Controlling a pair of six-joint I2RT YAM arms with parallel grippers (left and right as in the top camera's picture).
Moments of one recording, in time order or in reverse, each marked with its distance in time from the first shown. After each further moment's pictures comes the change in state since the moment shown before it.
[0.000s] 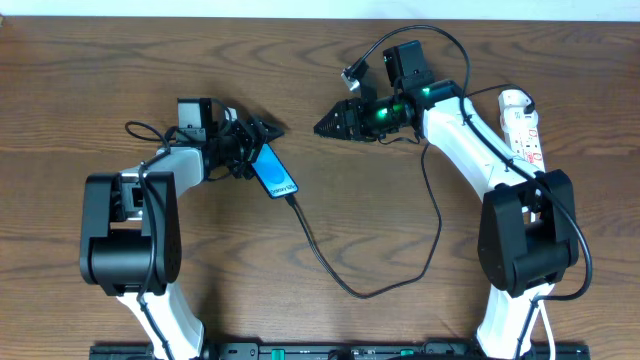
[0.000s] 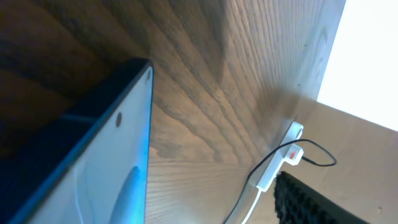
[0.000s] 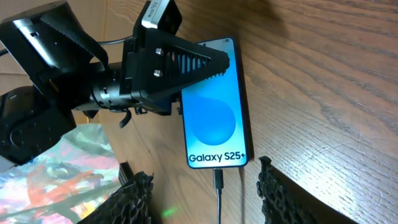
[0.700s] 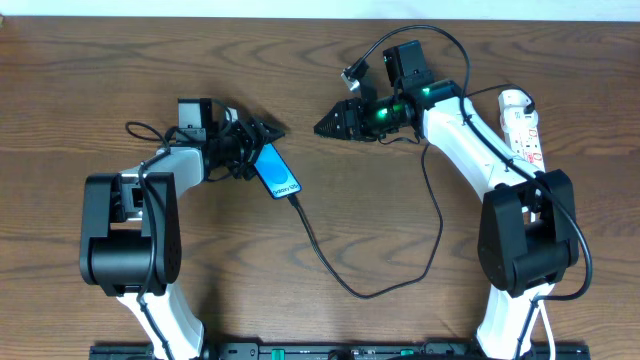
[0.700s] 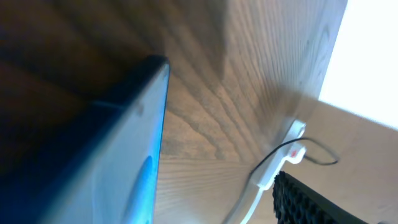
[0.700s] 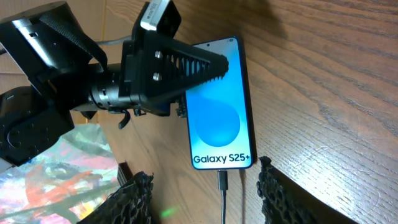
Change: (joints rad) left arm 0.000 -0.001 0.000 -0.010 0.001 0.063; right arm 0.000 0.000 0.000 0.000 0.003 -0.003
